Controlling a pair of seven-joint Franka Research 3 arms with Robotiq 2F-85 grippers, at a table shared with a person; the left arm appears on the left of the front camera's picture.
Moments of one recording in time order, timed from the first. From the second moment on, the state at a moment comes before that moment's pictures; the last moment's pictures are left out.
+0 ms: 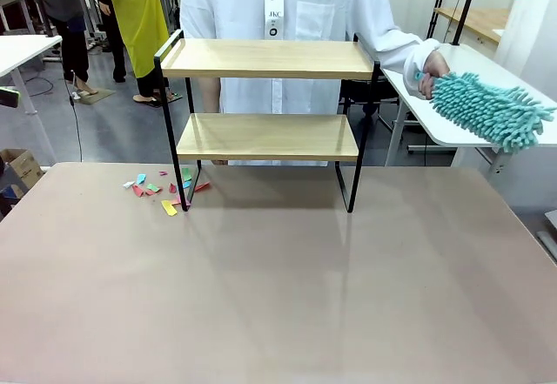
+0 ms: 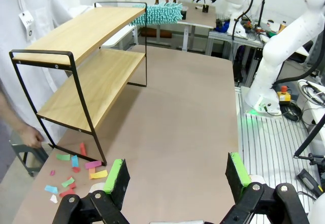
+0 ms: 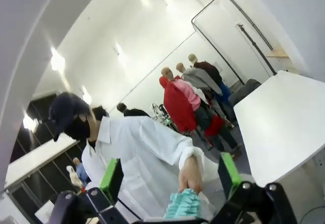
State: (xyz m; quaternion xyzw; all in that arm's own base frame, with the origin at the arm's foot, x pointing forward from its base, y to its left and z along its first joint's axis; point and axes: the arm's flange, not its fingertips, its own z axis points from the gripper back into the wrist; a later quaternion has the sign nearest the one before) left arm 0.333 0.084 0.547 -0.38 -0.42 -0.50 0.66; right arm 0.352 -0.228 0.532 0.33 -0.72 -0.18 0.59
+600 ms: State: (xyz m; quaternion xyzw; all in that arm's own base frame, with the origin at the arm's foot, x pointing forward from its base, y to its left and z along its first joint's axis) left arm 0.333 0.084 0.547 -0.38 -0.42 -0.50 0.66; right arm 0.356 -0.228 0.532 0.34 -0.71 -0.19 0.58
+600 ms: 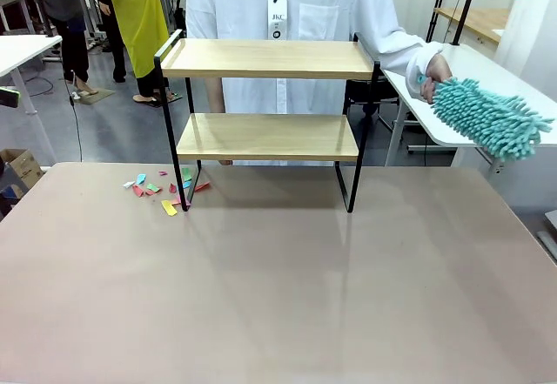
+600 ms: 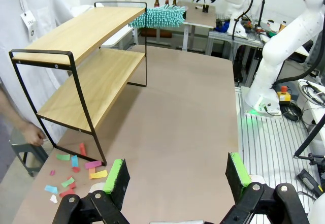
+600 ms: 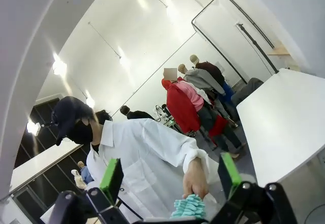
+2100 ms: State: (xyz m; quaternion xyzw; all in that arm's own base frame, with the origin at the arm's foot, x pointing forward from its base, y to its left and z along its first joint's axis) left arm 0.333 0.084 0.547 -0.38 -0.42 -0.50 0.66; right arm 0.355 -0.230 0.532 0.34 -0.71 -0.19 0.58
